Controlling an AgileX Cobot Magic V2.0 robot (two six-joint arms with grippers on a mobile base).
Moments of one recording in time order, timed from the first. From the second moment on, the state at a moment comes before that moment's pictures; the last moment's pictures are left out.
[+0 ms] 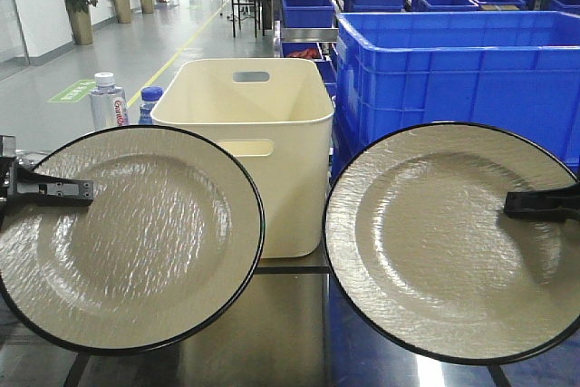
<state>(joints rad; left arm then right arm) 0.28 1.50 -1.32 -1.30 1.21 0.63 -0.33 1.33 -1.16 1.21 1.12 -0.61</state>
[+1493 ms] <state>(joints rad) -0.17 1.77 -1.32 -1.29 0.91 0.70 -0.33 1.33 -1.16 1.40 1.06 -0.62</state>
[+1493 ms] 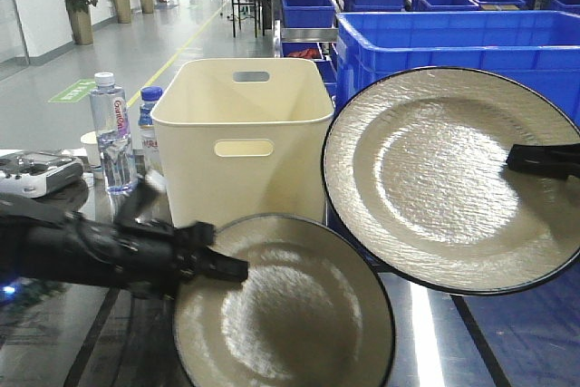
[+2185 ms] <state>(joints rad) -0.29 1.87 -1.32 -1.25 0.77 0.88 -0.33 1.33 -1.16 1.39 1.06 -0.62</state>
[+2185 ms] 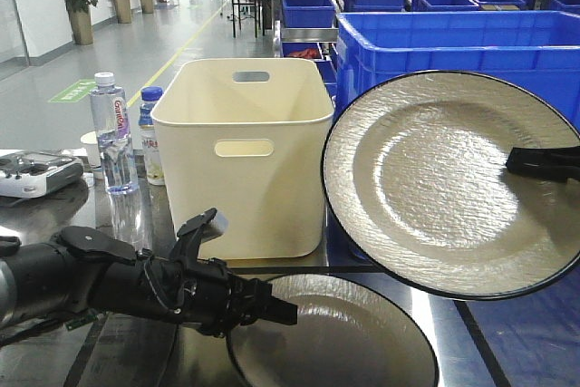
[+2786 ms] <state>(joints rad) -0.02 1.49 -1.32 -0.90 0.87 0.85 -0.25 1.40 -1.16 1.18 0.96 -0.63</state>
